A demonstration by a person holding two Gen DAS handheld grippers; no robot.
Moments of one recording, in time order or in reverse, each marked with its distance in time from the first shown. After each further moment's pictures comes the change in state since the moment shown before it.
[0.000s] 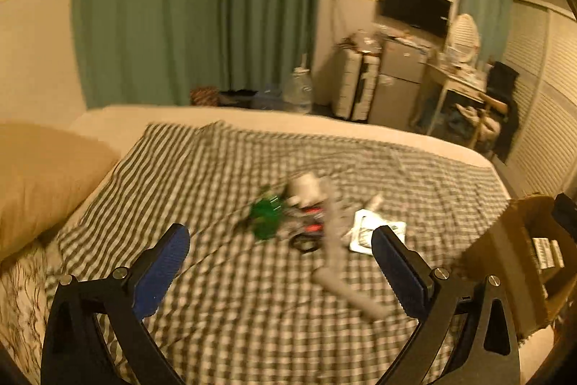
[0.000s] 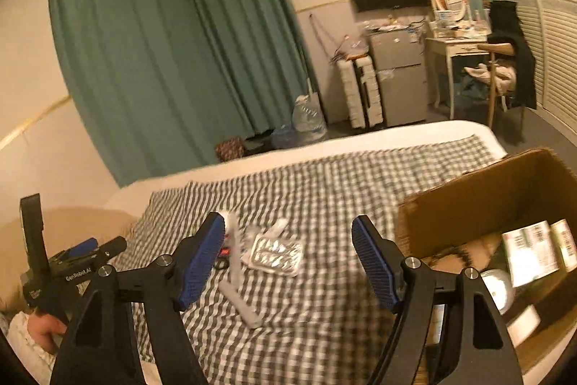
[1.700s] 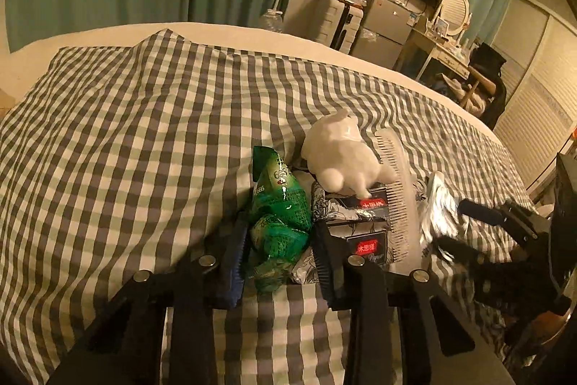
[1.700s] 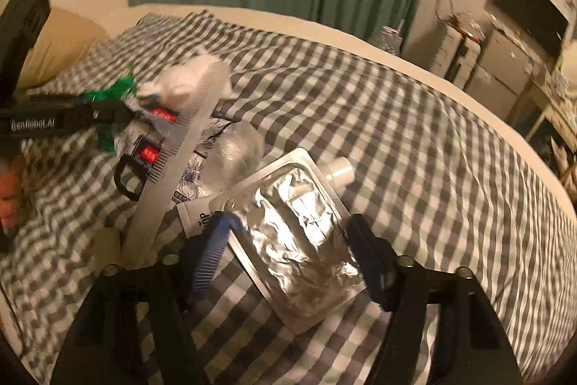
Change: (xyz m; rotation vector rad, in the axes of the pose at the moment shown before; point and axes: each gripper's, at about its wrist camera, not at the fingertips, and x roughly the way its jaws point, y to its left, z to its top) left arm 0.222 0.034 -0.015 -0.019 0.196 -0.216; right arm 0.273 0.029 -0.077 -0.502 0.347 0.044
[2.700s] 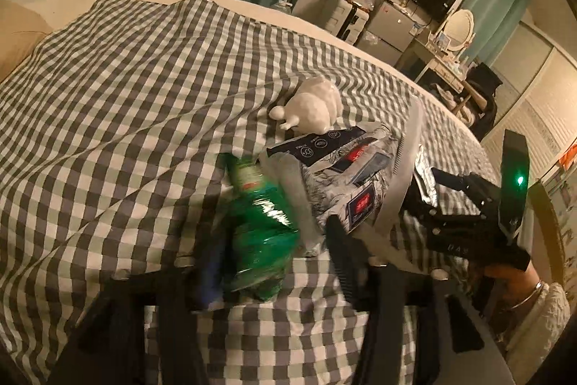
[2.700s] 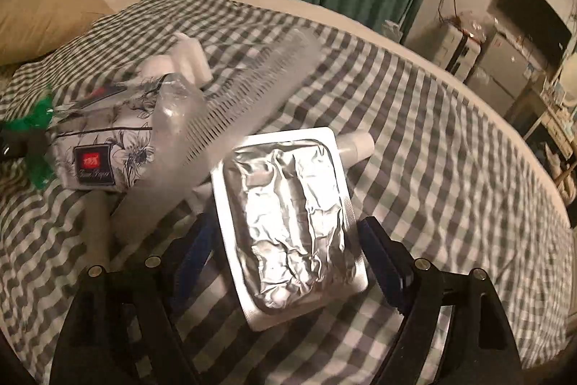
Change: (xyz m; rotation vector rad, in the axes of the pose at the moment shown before) left arm -0.062 0.002 -0.075 -0.123 0.028 -0.052; right arm 0.015 0.016 -0.010 -0.066 0.047 -0.024
